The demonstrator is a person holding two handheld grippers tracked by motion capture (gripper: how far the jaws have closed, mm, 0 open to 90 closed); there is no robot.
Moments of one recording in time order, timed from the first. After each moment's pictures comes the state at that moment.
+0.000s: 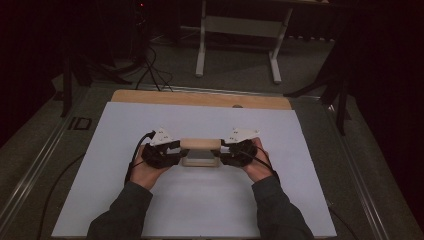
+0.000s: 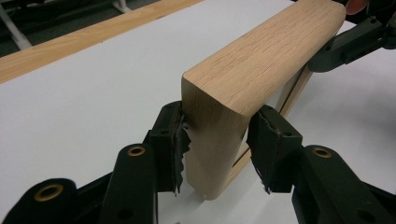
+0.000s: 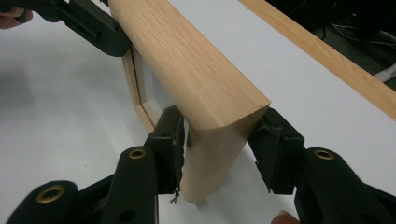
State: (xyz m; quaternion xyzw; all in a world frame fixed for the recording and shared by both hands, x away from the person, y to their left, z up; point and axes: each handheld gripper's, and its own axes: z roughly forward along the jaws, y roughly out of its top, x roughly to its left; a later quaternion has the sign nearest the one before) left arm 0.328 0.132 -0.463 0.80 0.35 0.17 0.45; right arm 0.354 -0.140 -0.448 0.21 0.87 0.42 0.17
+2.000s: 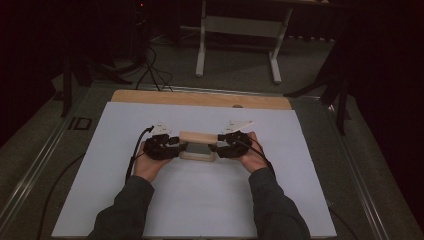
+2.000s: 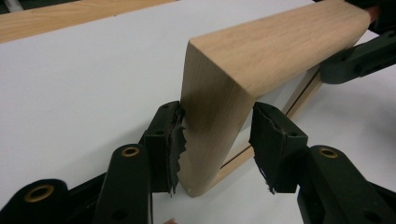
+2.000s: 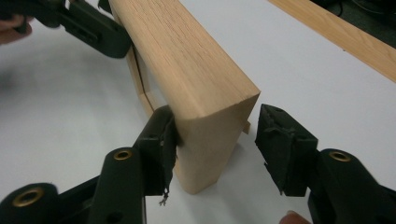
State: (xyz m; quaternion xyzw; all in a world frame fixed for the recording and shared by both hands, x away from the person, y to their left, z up) left arm 0.365 0.139 -0.489 0.78 0.40 0.13 0.45; right arm 0.394 -0.136 -0.469 0.24 0.87 0.41 0.12
